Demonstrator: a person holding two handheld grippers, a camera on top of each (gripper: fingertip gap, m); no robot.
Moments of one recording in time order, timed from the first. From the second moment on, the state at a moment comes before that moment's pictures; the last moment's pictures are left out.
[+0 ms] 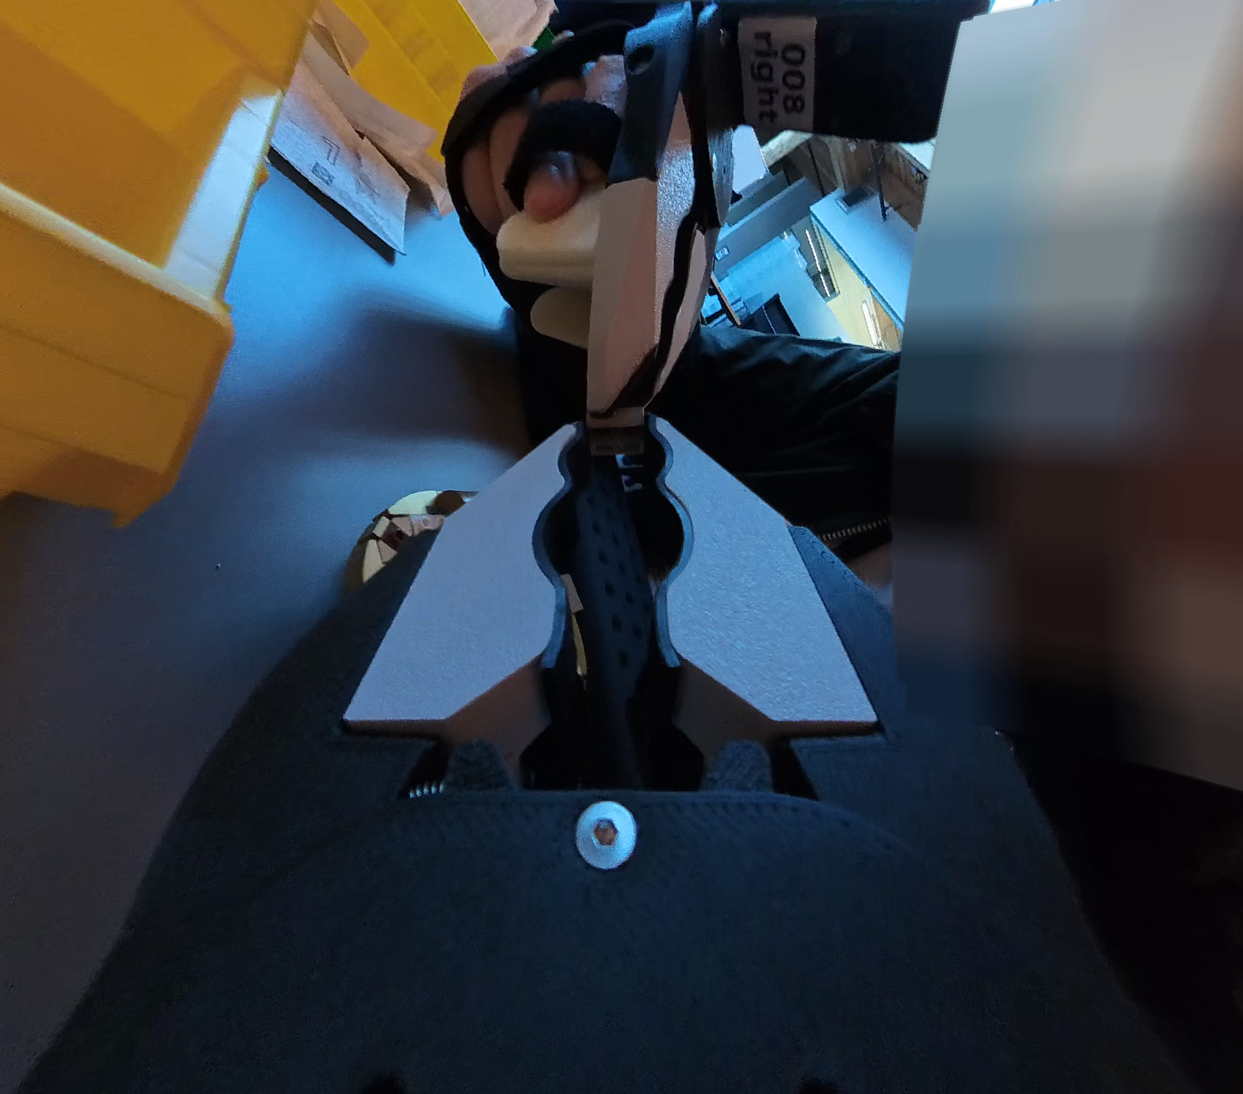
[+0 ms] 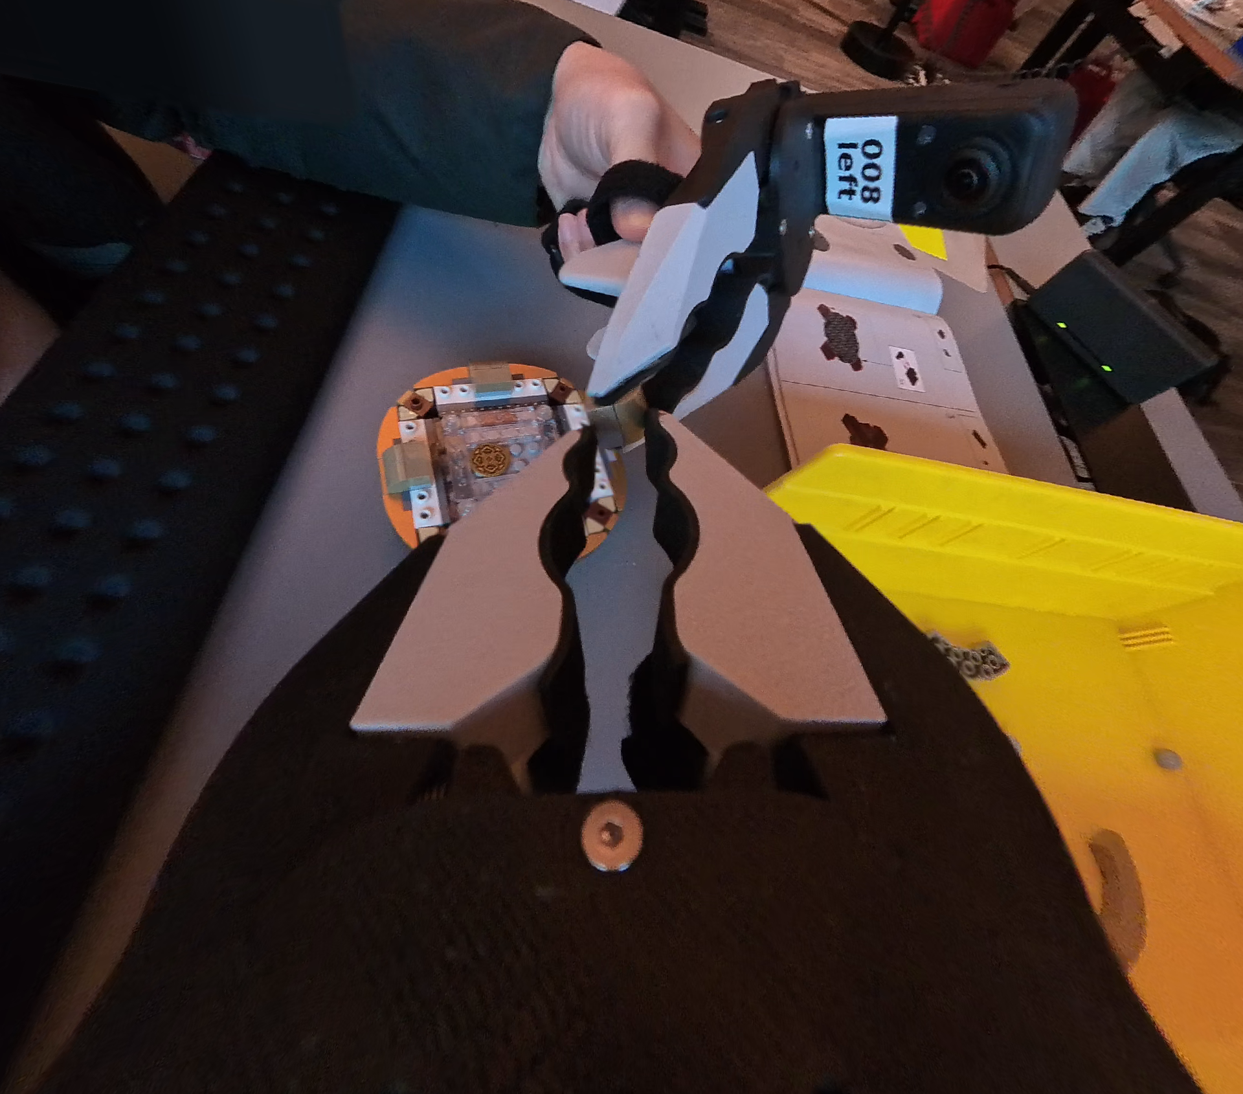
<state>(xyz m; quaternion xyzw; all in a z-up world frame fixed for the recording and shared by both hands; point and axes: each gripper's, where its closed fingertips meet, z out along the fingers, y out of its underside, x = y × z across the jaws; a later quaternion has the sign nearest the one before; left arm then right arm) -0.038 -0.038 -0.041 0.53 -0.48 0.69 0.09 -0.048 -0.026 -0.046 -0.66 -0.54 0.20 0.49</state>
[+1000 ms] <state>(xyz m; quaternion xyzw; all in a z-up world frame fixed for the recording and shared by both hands) -0.031 -0.016 0.012 0.39 -0.54 0.68 -0.31 -0.037 -0.009 0.016 -0.63 -0.33 0.42 0.56</state>
